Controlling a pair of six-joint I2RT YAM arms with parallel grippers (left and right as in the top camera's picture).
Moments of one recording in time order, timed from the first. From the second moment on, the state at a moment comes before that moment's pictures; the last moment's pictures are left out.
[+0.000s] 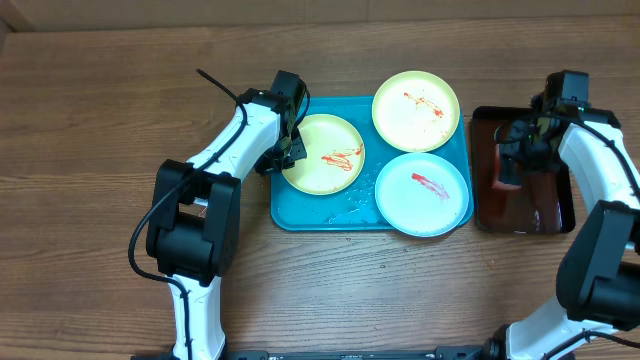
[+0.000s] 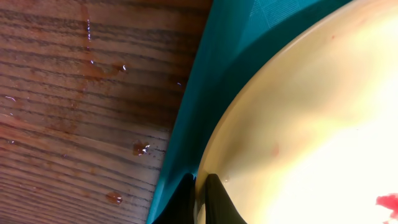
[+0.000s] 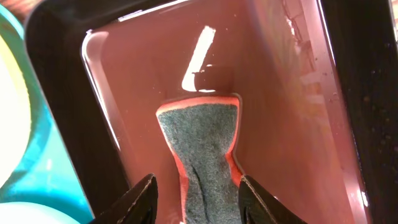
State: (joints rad) left arm -0.31 2.14 1.58 -0.94 -0.08 -0.64; right arm -0.21 1.84 1.31 -0.76 -0.01 0.18
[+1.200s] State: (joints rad) left arm -0.25 2.14 1.62 -1.03 -0.10 -0.54; right arm -0.22 1.88 1.17 -0.58 -0.04 0.21
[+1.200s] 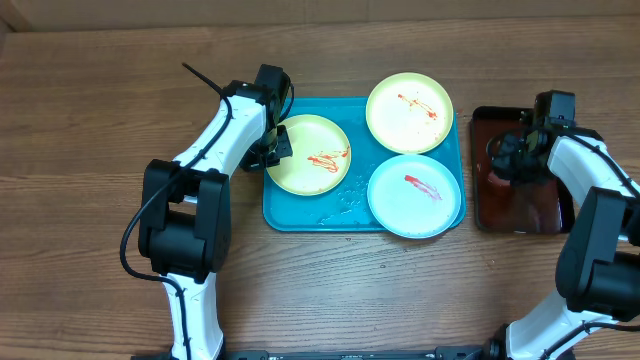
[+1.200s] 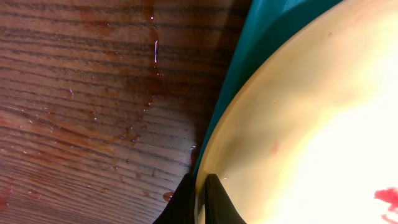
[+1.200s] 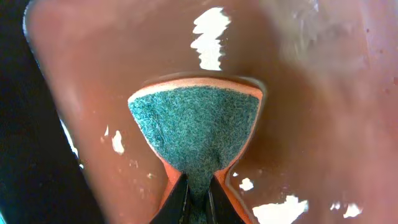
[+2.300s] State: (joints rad) left arm -0.25 2.14 1.62 -0.96 0.07 -0.46; right arm -0.03 1.88 1.57 -0.98 -0.57 0.17
